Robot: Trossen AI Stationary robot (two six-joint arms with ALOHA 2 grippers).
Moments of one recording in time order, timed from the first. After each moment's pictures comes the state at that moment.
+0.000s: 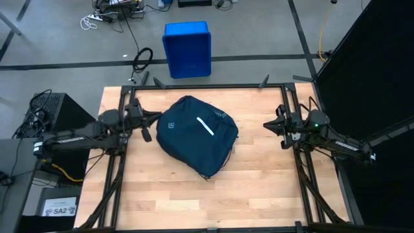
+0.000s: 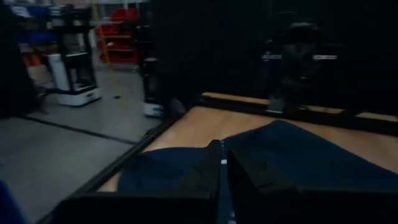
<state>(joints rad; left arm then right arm) 0.21 0.35 0.29 0.05 -0.16 -0.03 -0.38 0.01 0.12 0.04 -0.36 0.10</state>
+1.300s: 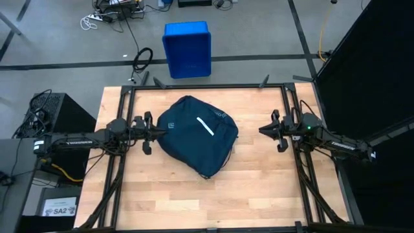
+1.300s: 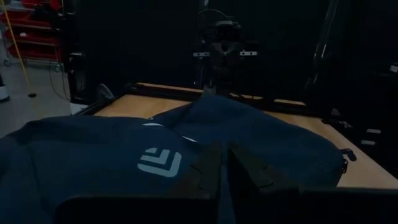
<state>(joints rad) 0.18 0.35 0.01 0.37 0.10 -0.11 -0.35 0.01 0.01 0.07 -0.34 0.14</state>
